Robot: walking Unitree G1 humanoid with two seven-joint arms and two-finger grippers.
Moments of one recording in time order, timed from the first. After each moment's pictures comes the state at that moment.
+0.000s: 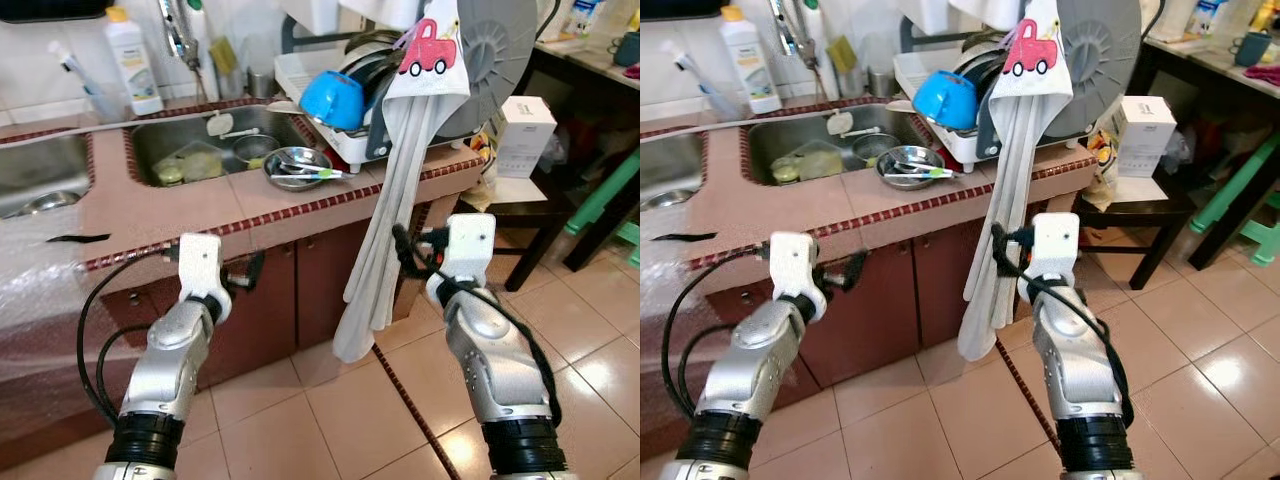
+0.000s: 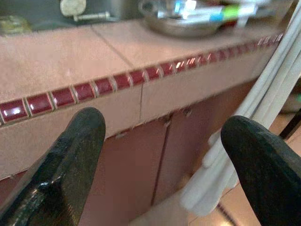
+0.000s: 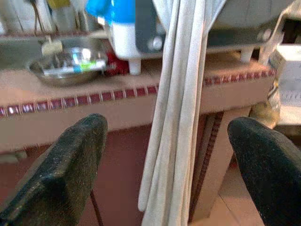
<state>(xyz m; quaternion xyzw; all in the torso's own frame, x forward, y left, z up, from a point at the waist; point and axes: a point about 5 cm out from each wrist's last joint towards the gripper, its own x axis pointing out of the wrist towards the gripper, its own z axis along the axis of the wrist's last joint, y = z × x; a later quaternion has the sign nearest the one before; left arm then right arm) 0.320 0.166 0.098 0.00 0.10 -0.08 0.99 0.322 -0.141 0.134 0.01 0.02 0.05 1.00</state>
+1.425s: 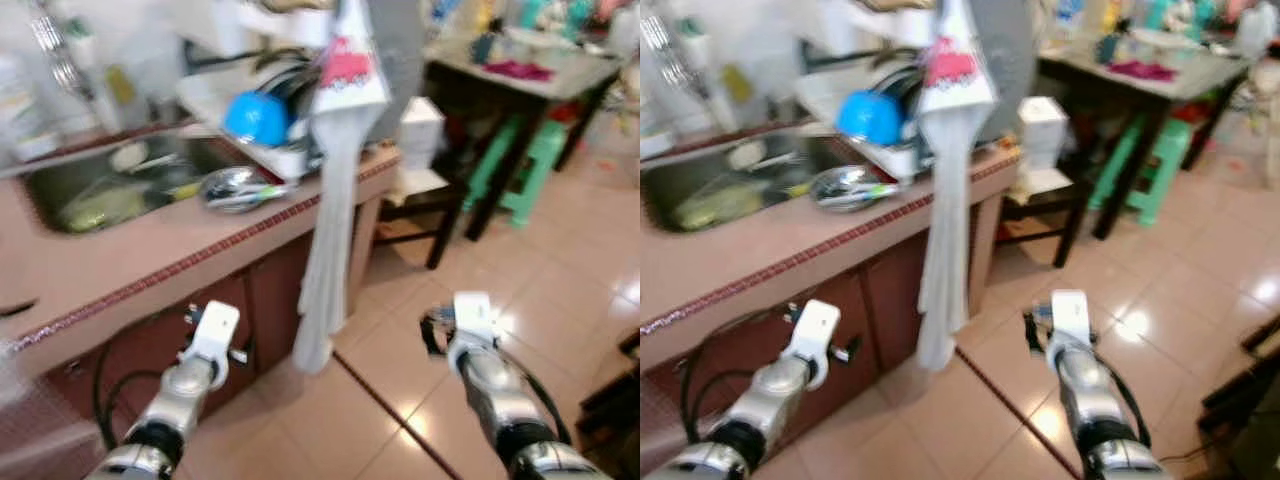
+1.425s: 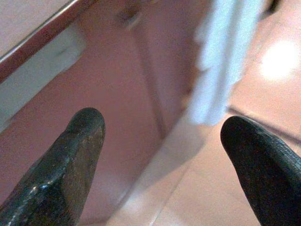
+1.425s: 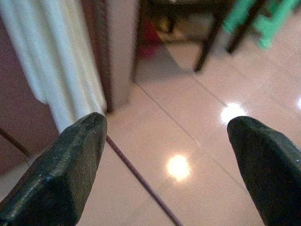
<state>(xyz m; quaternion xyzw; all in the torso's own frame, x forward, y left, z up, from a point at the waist) 0.293 0.187 0.000 0.14 0.27 -0.08 0.95 0.315 -0.187 0.023 -0.04 0.22 -0.01 0.98</state>
